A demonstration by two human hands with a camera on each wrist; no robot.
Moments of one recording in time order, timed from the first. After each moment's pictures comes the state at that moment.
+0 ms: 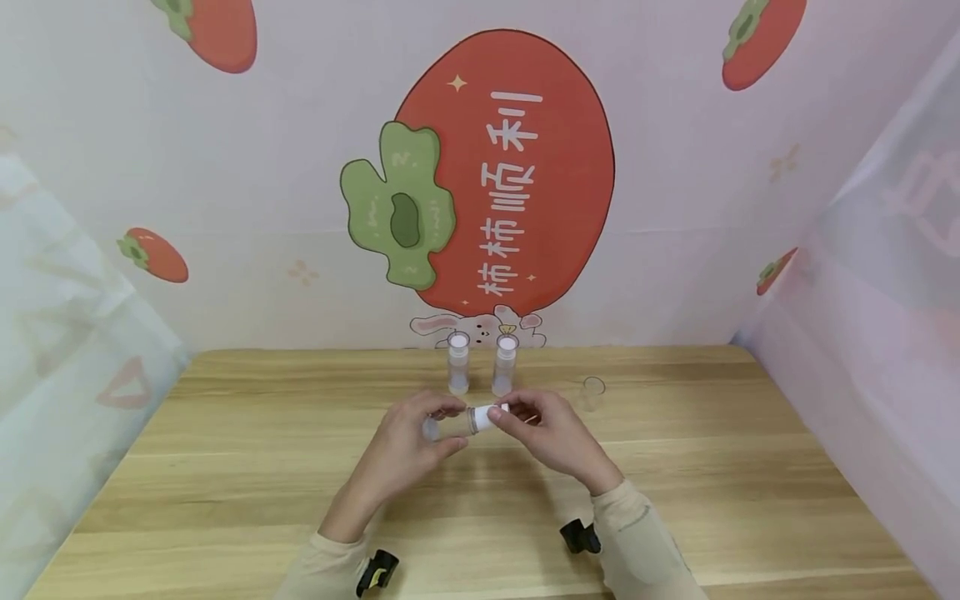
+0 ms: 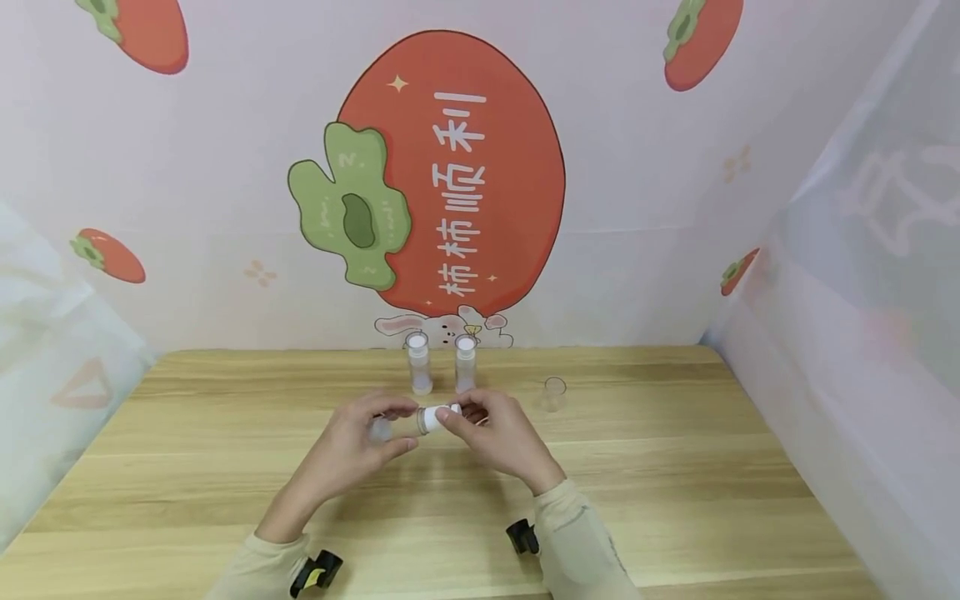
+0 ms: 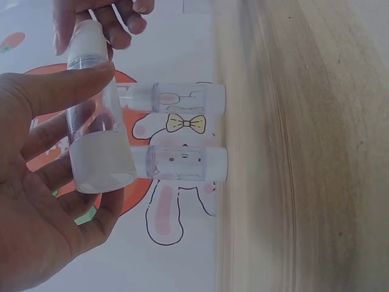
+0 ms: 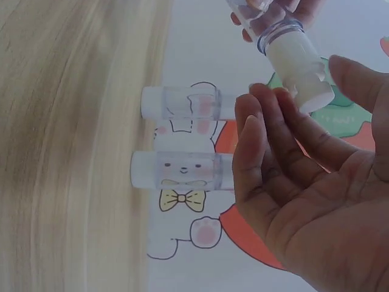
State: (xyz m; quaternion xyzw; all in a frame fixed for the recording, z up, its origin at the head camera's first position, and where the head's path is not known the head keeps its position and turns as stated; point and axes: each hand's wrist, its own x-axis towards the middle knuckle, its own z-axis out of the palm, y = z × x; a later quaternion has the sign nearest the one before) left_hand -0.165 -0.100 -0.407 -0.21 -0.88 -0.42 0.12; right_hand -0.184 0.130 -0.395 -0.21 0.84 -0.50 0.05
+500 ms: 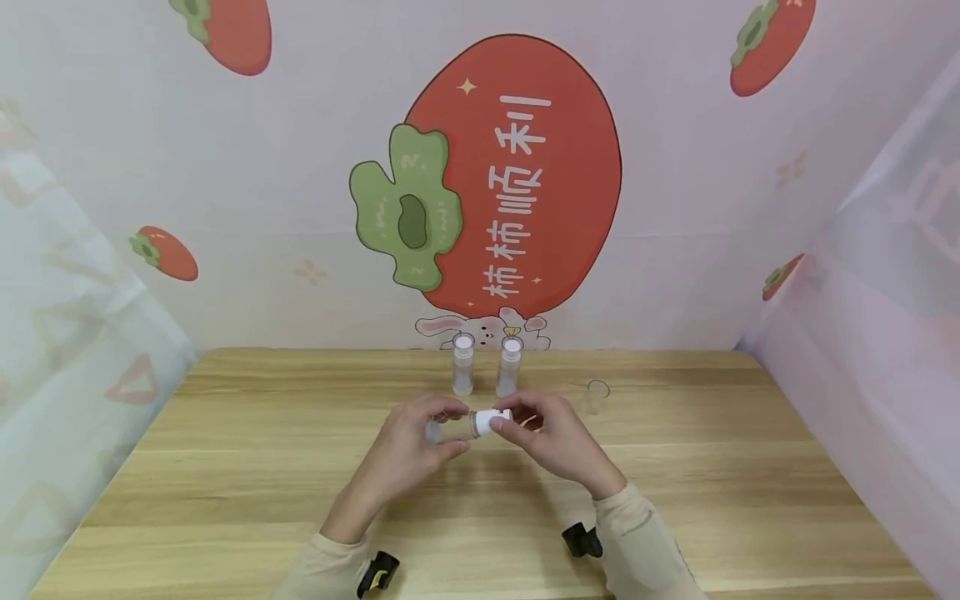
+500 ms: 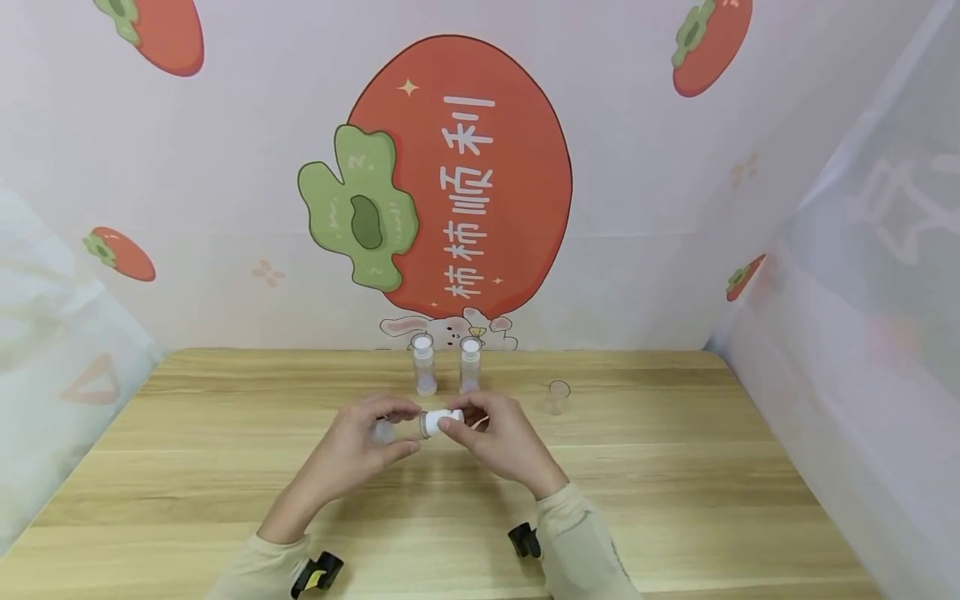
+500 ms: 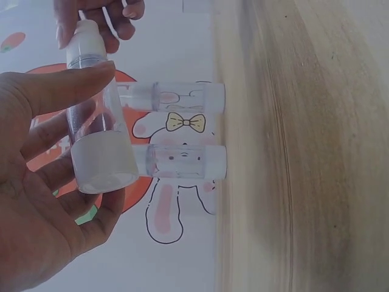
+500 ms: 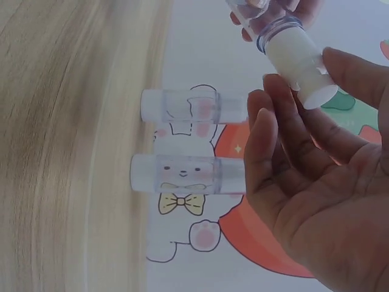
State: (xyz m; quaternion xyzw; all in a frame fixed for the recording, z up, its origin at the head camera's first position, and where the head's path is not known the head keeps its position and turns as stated) left_hand -0.163 -0.103 -0.406 -0.22 -0.88 -0.41 0.11; right_hand -0.181 0.128 -0.394 -0.24 0.83 -0.50 0.03
